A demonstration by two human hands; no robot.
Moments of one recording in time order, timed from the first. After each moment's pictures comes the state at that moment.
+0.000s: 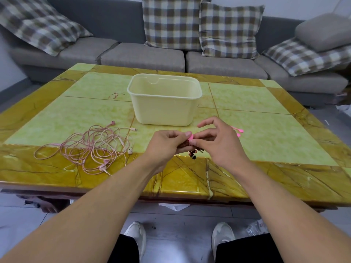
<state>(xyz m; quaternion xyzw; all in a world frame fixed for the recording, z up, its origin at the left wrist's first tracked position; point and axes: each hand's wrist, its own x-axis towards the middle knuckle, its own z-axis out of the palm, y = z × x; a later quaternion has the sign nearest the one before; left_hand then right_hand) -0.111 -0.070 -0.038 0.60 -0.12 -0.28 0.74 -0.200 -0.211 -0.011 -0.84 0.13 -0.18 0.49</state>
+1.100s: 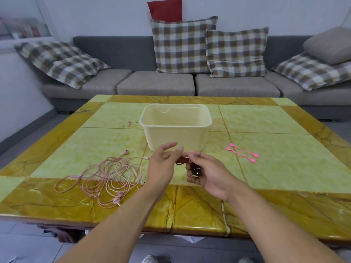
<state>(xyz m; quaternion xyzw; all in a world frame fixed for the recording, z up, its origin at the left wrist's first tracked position) -0.088 -0.054 -0.025 0.69 -0.10 -0.12 0.71 -0.147 -0.190 -0.029 -0.55 0.17 0.00 0.82</state>
